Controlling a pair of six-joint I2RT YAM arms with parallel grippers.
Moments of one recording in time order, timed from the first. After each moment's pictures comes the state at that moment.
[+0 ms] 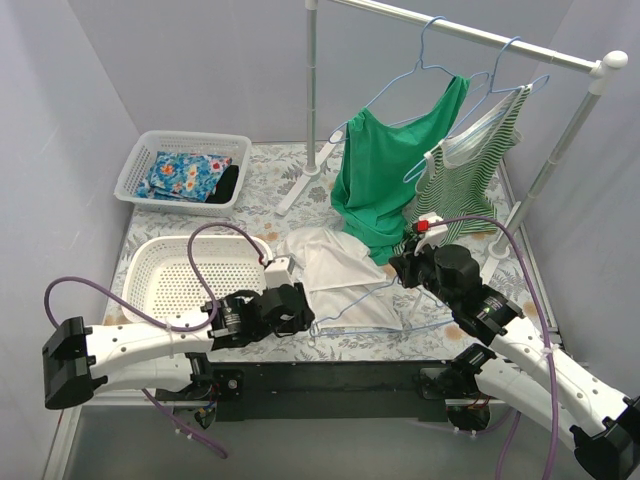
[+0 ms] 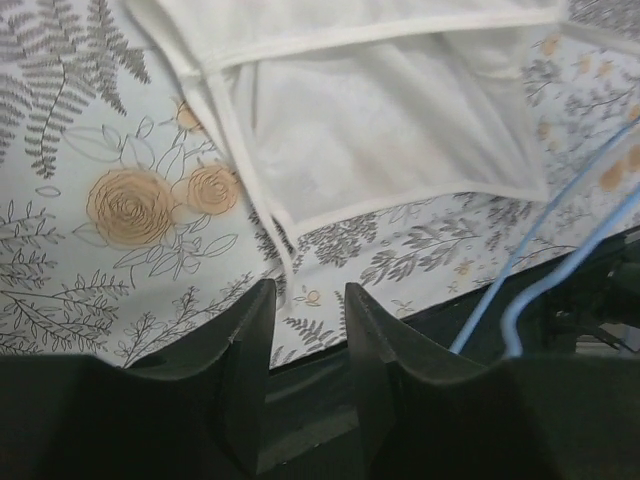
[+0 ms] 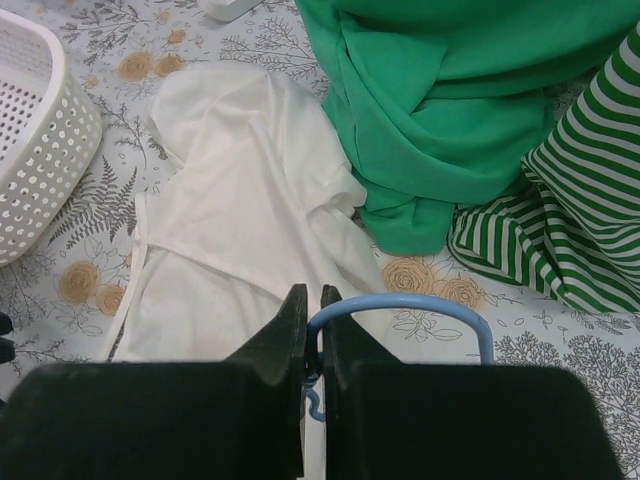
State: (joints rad) left arm -1.20 1.00 0.65 -0.44 -0.40 -1.05; right arm 0.68 0.69 0.55 -0.22 0.10 0.23
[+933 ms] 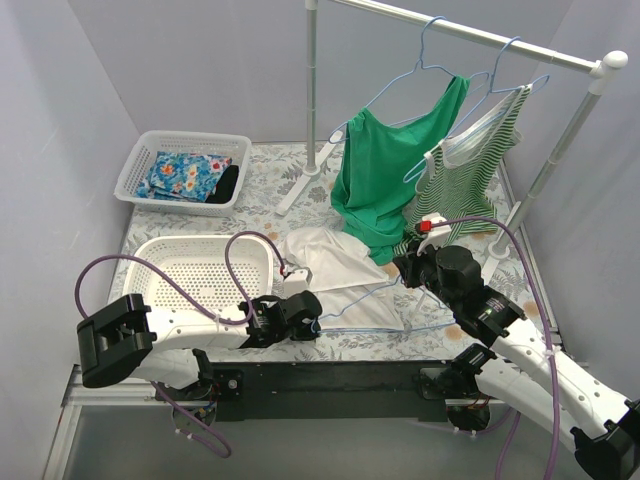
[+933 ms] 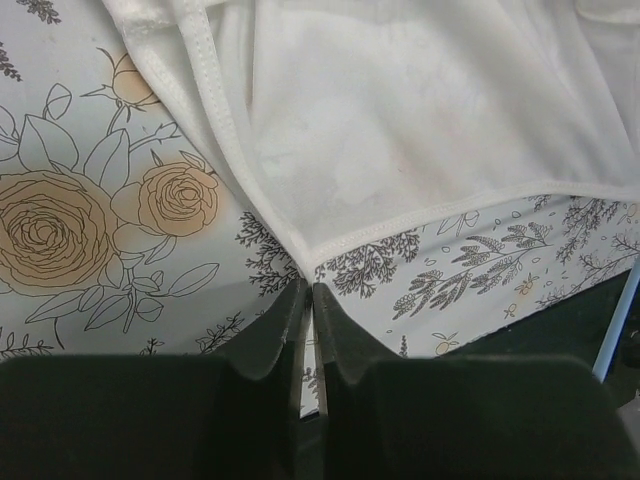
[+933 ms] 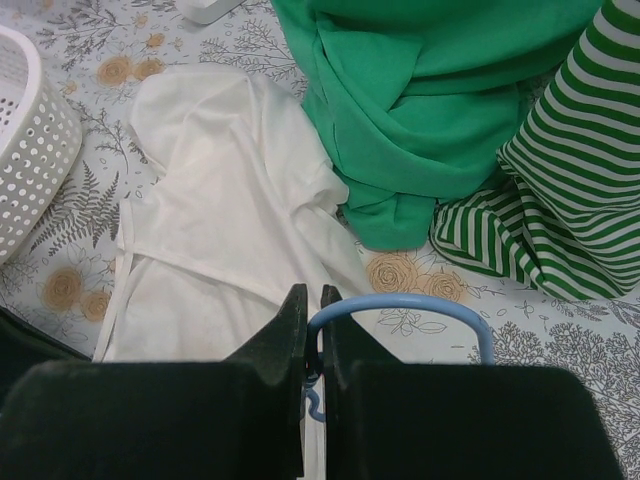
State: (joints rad) left arm -1.19 1.29 0.55 -0.17 -0.30 -1.08; right arm 0.69 0.67 0.55 -0.25 0.14 0.23
